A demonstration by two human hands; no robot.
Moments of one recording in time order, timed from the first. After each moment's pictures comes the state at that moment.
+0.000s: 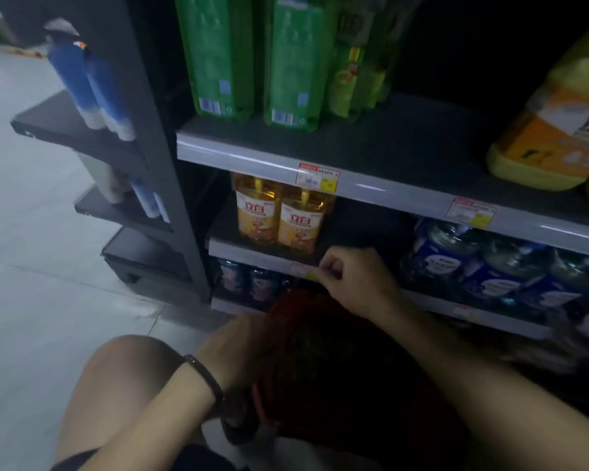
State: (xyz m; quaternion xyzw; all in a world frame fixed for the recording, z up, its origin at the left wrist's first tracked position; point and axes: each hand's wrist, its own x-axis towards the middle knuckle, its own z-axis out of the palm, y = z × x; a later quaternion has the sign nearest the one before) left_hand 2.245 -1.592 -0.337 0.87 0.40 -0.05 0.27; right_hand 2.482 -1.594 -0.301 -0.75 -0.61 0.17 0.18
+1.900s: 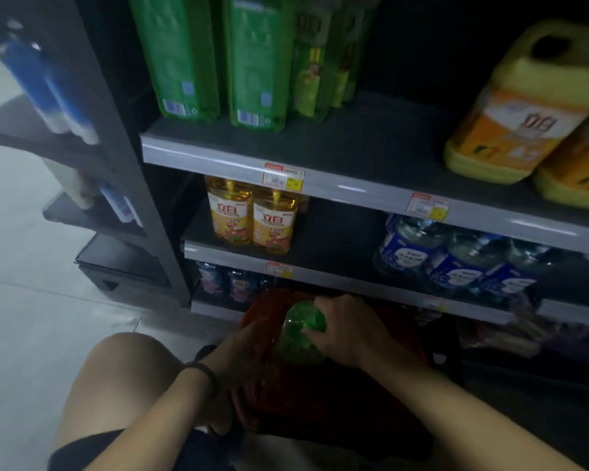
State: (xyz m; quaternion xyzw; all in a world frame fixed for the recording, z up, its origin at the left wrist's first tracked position) left_hand 2.276 -1.592 -0.430 0.71 0.39 0.02 0.59; right_hand 2.488 -1.670 -0.327 -0.75 -0.64 0.18 0.02
